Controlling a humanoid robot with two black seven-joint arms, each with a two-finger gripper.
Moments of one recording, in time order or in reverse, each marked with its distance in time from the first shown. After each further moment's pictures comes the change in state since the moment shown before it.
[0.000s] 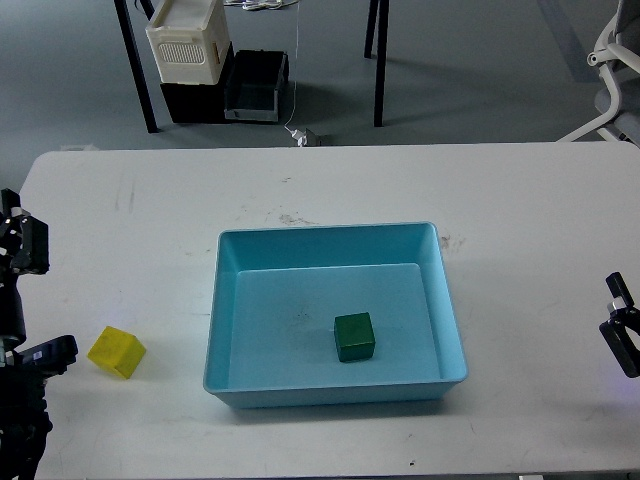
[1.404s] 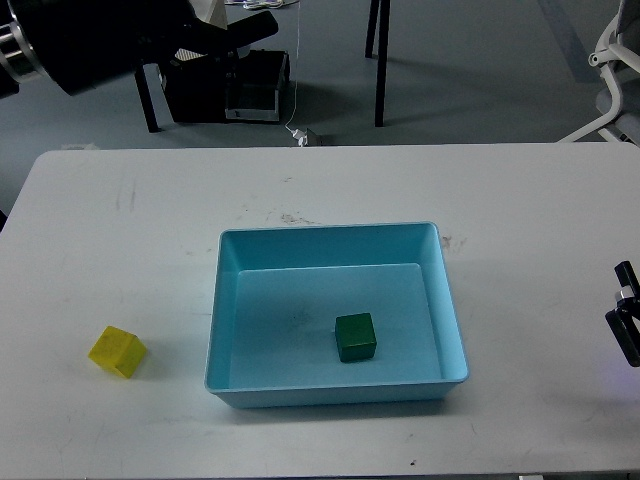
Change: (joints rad) left arm -1.848 0.824 1.937 -0.079 0.519 0.000 -0.002; right arm 0.048 0.051 0.002 -0.043 0.011 0.000 0.009
